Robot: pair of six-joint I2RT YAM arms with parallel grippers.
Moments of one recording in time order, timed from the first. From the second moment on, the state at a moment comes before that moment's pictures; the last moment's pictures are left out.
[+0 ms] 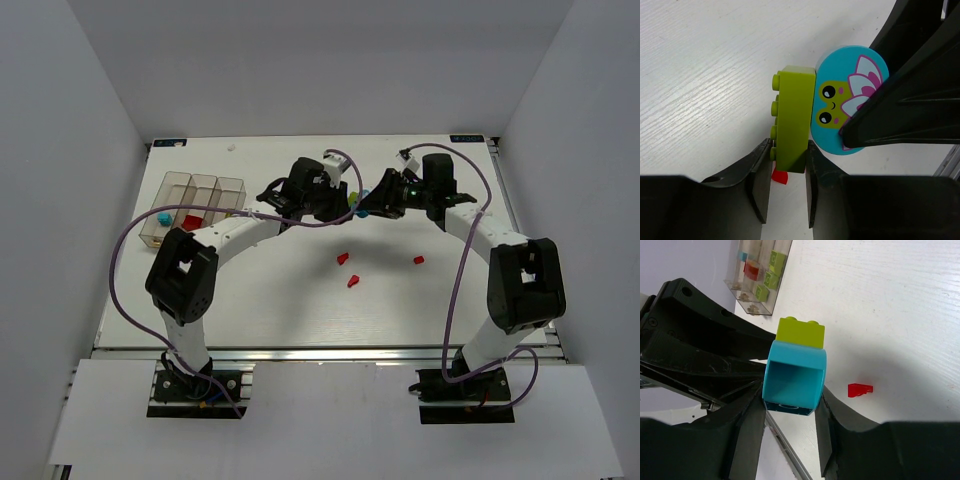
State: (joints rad) left arm -0.64 1.84 1.40 -0.13 0.28 -0.25; right arm 0.25 1.66 1.12 -0.03 -0.79 0.63
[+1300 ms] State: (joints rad) left arm -0.50 1.71 1.41 -0.32 -0.18 -0.13; right arm 0.11 1.61 1.10 0.01 -0.93 0.53
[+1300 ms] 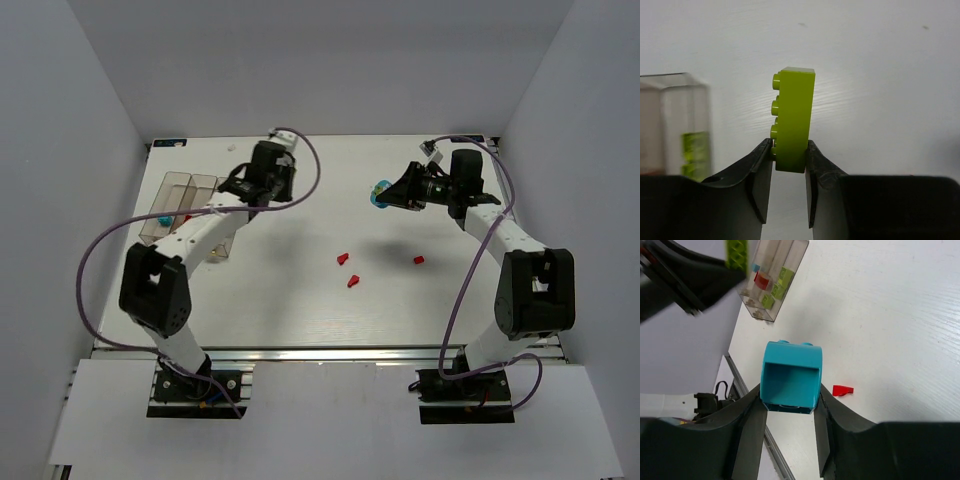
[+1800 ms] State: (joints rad) left arm -0.22 1.66 1.35 -0.52 -0.40 -0.16; right arm 0.12 1.59 1.11 -0.01 -0.93 0.51
